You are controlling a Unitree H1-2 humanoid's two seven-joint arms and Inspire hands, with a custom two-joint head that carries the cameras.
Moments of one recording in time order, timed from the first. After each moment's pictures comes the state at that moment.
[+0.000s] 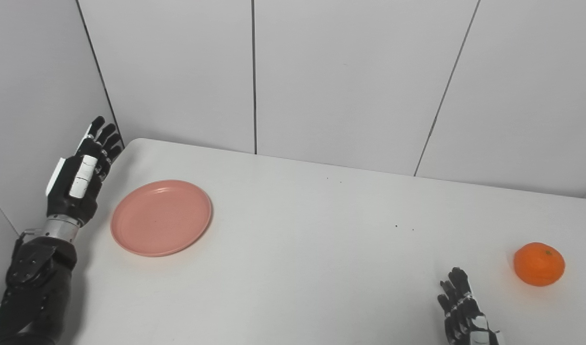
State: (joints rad) left arm -0.40 0.51 0.34 0.52 -0.43 -0.26 -0.35; right arm 0.21 0.03 0.03 -0.18 0.15 -0.14 0.10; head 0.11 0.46
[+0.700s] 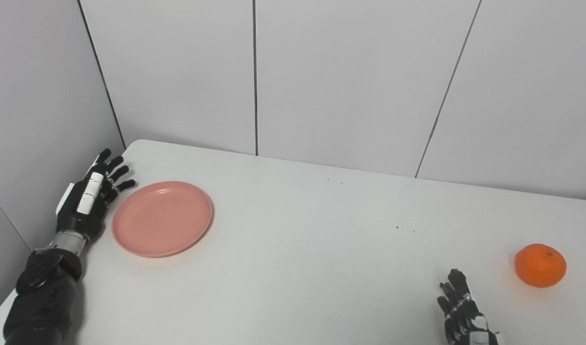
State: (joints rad) left arm -0.54 0.53 0.36 0.99 -0.43 -0.37 -0.46; right arm 0.21 0.03 0.03 -0.18 0.15 -0.12 0.10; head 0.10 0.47
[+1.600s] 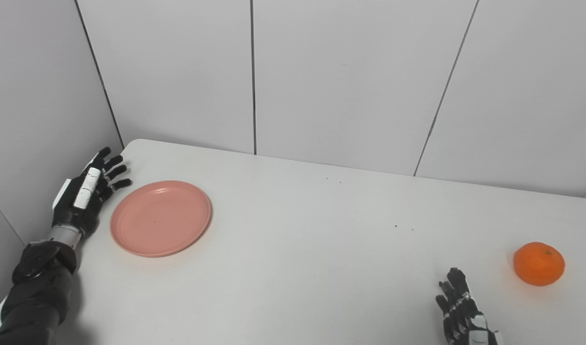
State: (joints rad) left arm -0.61 0.56 0.39 1.17 -0.36 -0.45 -0.50; right arm 0.21 0.03 0.03 -0.18 0.15 -0.12 0.10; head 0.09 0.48
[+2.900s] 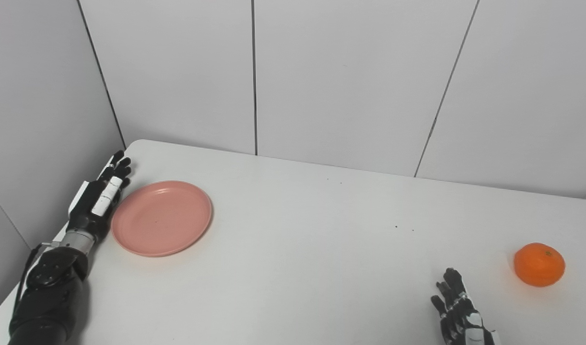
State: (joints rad) left arm -0.52 0.52 0.28 0.96 -0.25 -0.44 -0.35; right arm 0.21 0.04 0.03 -0.19 0.14 -0.10 0.10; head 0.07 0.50
